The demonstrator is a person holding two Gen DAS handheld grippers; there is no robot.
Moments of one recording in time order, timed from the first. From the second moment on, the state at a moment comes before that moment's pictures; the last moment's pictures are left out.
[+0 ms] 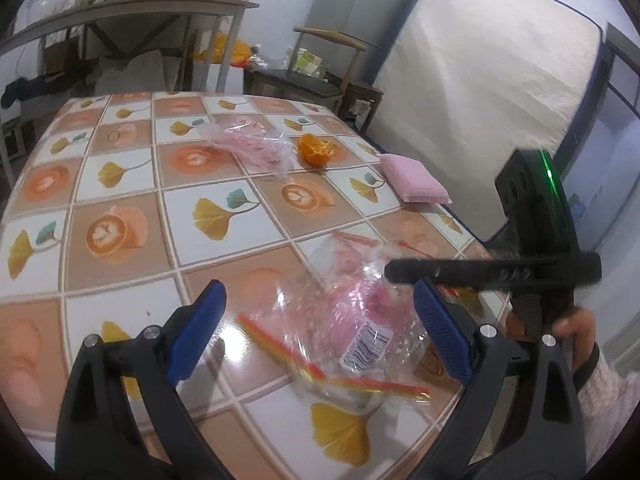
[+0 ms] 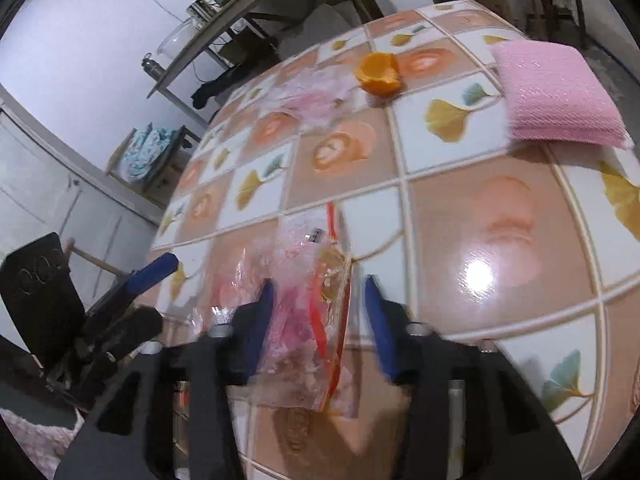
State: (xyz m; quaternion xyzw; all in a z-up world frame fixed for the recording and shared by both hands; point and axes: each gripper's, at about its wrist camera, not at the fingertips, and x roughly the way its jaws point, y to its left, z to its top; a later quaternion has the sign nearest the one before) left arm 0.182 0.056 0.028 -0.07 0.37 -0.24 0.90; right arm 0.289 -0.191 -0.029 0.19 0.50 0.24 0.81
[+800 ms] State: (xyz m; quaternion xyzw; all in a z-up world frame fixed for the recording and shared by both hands) left arm 0.217 -0.010 -0.006 0.09 0.47 -0.28 0.83; right arm 0.272 -0.252 -0.026 0.26 0.47 0.22 0.81
